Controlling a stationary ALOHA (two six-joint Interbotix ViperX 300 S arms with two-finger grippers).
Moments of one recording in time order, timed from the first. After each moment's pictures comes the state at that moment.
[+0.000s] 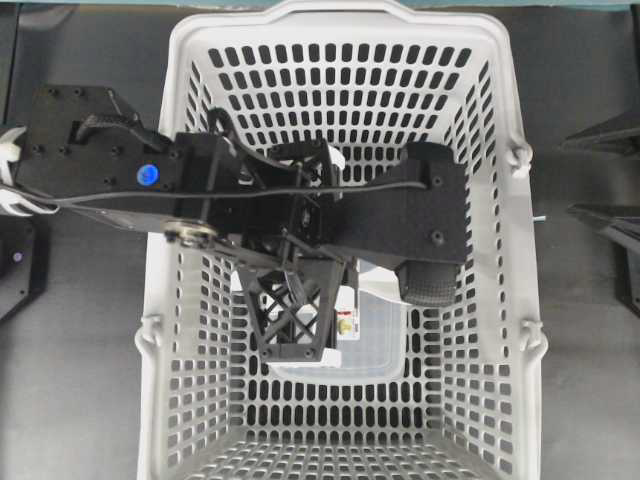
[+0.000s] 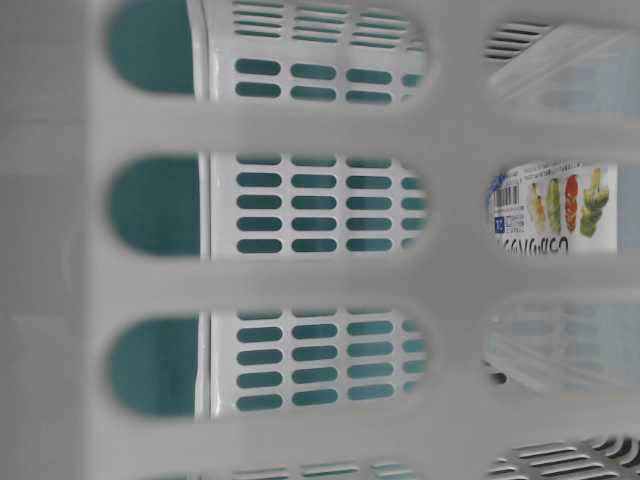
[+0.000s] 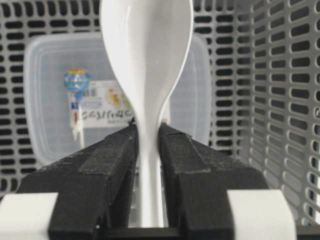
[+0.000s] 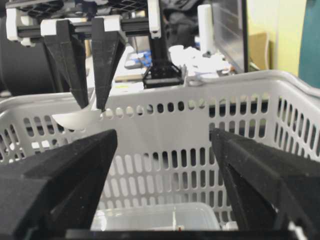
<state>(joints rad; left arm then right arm) -0.15 0.16 -0.42 0.04 1.36 -0.14 -0.02 -1.05 1.18 0.01 -0.21 0.08</state>
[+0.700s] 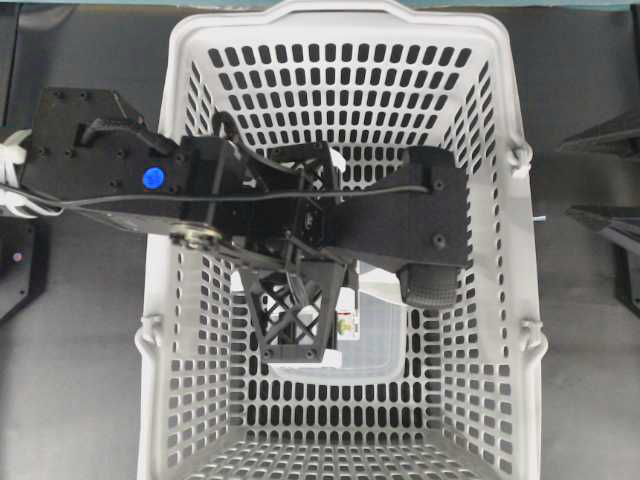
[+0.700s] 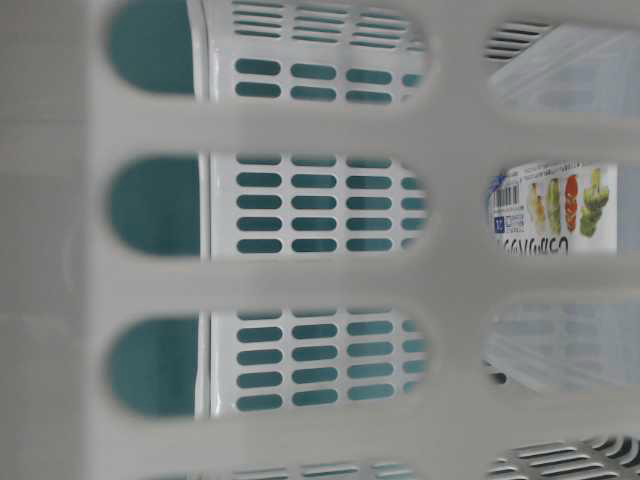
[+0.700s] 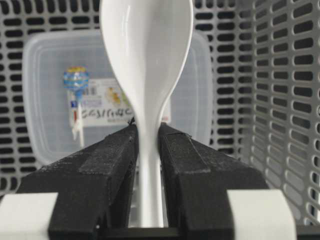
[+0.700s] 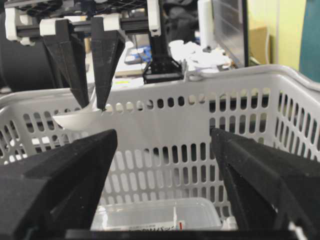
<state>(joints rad) -0.15 0.16 -0.41 0.04 1.36 -0.14 -0.02 -1.05 1.18 0.01 -0.20 0.09</state>
